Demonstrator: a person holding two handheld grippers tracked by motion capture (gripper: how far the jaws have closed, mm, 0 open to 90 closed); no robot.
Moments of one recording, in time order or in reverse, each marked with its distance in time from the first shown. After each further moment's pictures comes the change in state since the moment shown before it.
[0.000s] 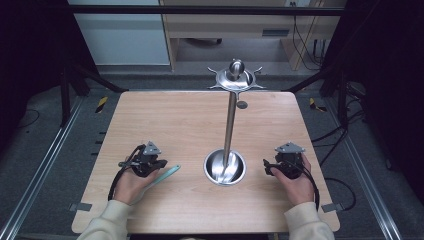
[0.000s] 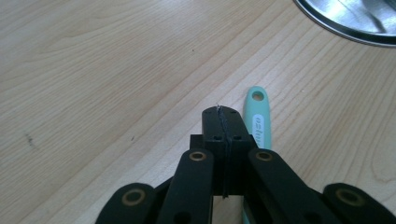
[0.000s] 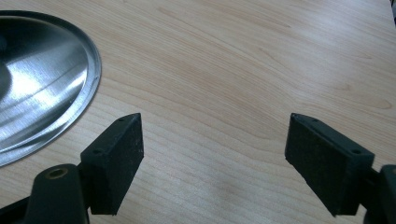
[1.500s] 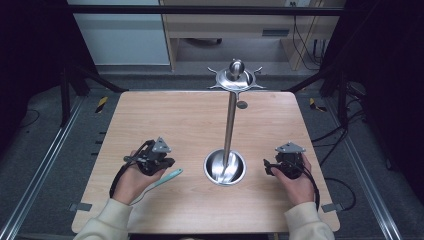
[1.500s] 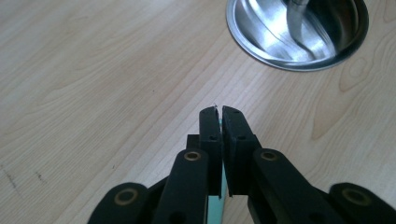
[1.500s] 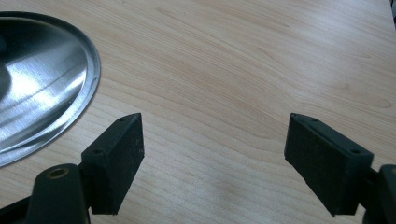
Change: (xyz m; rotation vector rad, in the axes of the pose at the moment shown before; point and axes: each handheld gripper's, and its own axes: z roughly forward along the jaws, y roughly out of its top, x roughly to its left) left arm -0.034 0.056 -0.033 0.095 -0.020 0.122; right arm -0.001 0.000 -0.001 0.003 0.004 0.009
